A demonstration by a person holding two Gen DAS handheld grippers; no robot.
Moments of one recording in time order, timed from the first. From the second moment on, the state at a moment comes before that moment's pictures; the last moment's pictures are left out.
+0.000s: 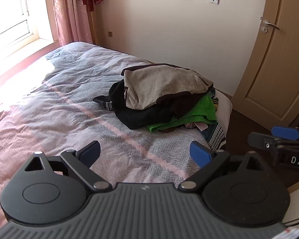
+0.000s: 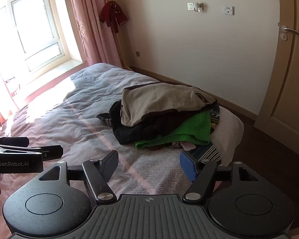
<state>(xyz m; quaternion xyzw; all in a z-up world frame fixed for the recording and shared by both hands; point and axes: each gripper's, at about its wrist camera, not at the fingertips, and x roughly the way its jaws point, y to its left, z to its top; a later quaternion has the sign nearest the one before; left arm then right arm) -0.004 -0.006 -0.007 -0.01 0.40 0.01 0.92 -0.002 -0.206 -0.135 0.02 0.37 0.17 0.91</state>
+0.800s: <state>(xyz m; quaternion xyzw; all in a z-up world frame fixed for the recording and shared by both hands) 0.017 -0.031 -0.015 -0.01 0.41 0.02 0.91 0.017 -0.228 -0.142 0.01 0.38 0.18 0.91</state>
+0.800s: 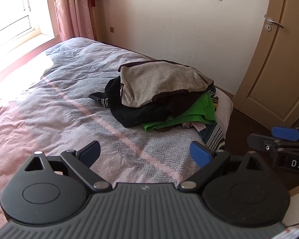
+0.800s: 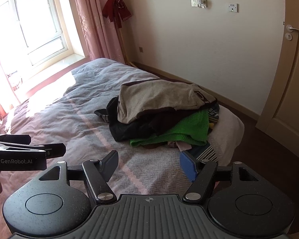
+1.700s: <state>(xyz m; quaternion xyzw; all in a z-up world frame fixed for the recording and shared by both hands) 0.046 0.006 -0.018 -0.01 0.43 -0.03 0.90 0.027 -0.197 -0.141 0.03 0.40 0.12 0.91</state>
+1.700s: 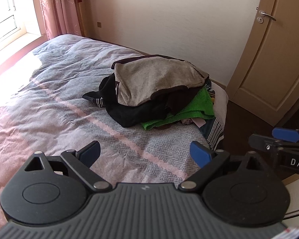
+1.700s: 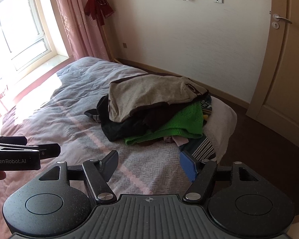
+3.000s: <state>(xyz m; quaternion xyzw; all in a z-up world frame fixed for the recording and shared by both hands) 0.276 -0.016 -0.181 0.09 0.44 -0.01 0.89 0.292 -0.238 -0.289 -0.19 0.33 0.21 0.90</state>
